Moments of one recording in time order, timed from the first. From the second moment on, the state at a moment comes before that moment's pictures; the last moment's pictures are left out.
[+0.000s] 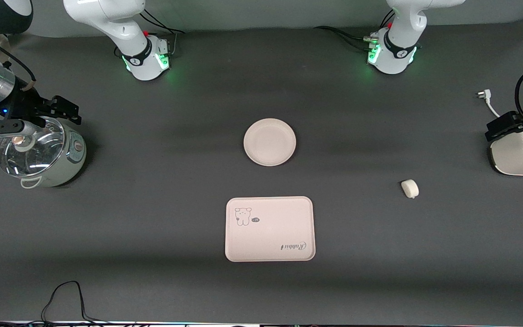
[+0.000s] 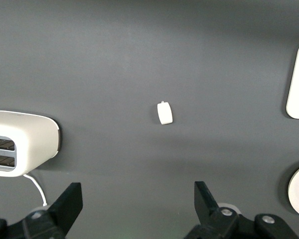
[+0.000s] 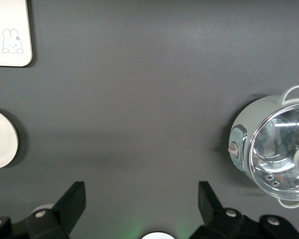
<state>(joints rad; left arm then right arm) 0.00 0.04 0.03 -1.55 0.03 1.56 -0.09 0.15 -0.12 -0.10 -1.81 0.00 1.60 0.03</state>
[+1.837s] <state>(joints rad) 0.00 0.33 0.05 -1.92 -0.10 2.06 -0.08 0.25 0.09 0.13 -1.93 0.13 1.97 0.30</state>
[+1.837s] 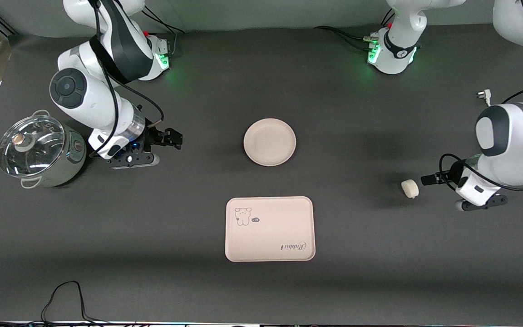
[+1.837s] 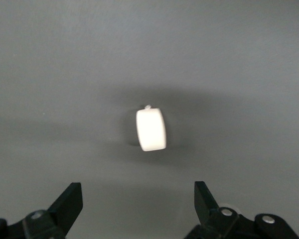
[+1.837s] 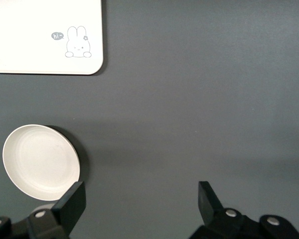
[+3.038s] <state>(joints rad) -0.04 0.49 0.03 -2.03 -0.10 2.36 -0.13 0.25 0.13 0.14 -1.93 0.13 1.99 0.30</state>
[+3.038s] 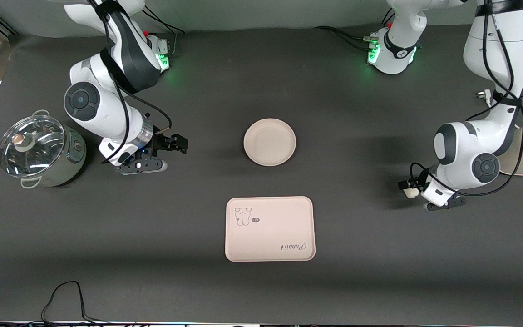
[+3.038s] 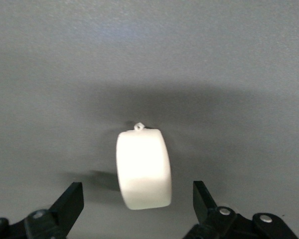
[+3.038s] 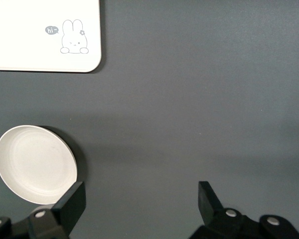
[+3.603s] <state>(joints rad) -0.05 0.50 0.03 -2.03 -0.10 2.37 -0.14 0.25 0.14 0.14 -1.93 0.13 2.00 0.30</state>
